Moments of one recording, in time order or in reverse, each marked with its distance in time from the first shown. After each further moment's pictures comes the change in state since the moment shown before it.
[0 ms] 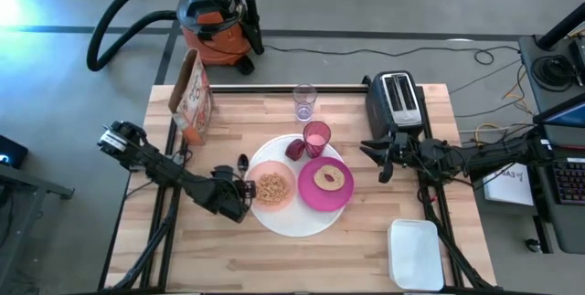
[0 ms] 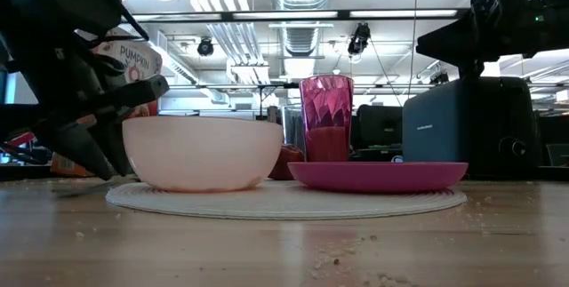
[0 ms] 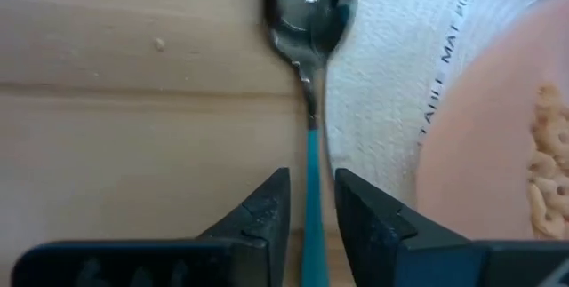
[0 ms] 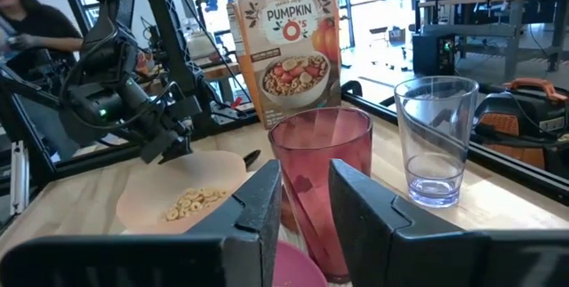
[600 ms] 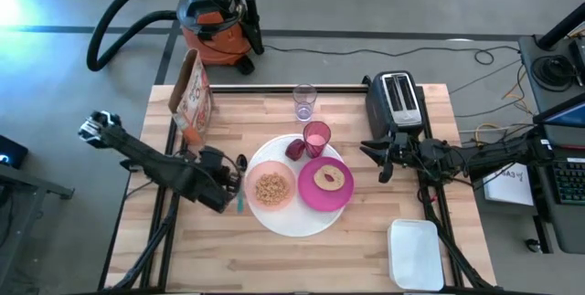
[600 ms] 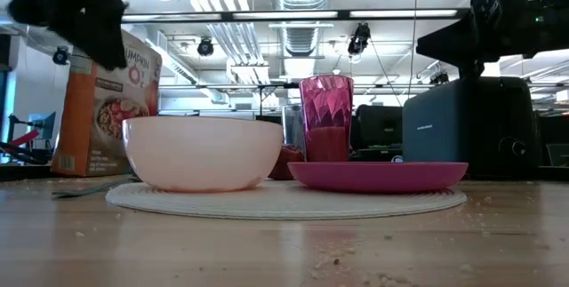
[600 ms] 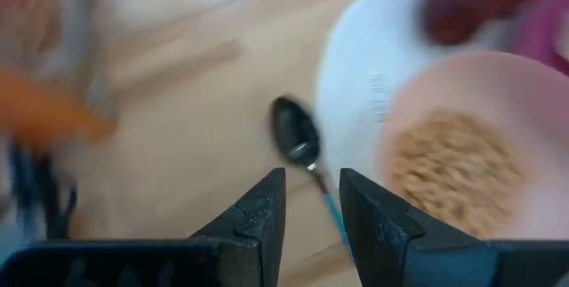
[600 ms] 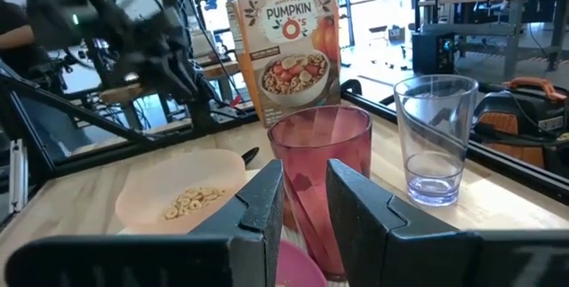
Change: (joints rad) left arm -0.013 -0.263 0.298 -0.635 -0.090 0.406; right arm 0.000 0.001 0.000 -0.004 0.000 -0.001
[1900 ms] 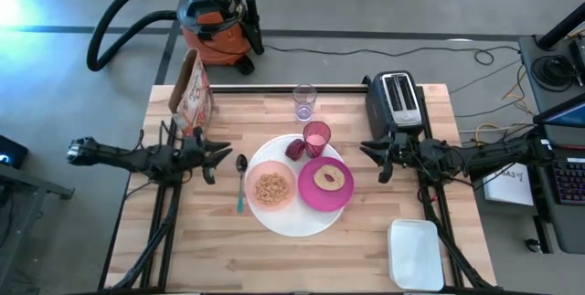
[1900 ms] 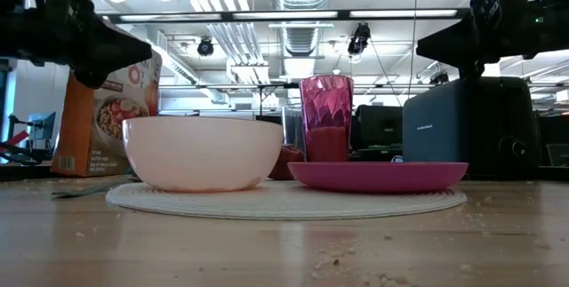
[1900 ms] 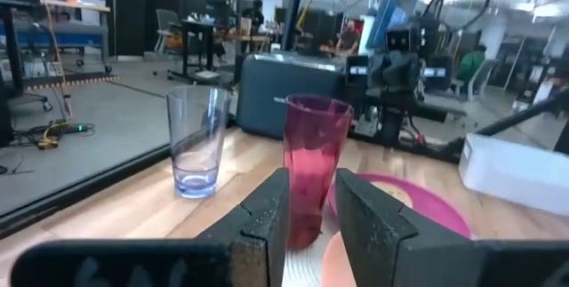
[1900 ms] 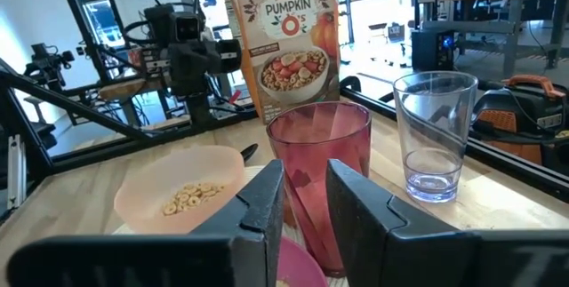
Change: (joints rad) left arm 0.308 -1.168 -0.994 1.438 0.099 1.526; right arm 0.000 0.001 0.000 -0.011 0.000 0.000
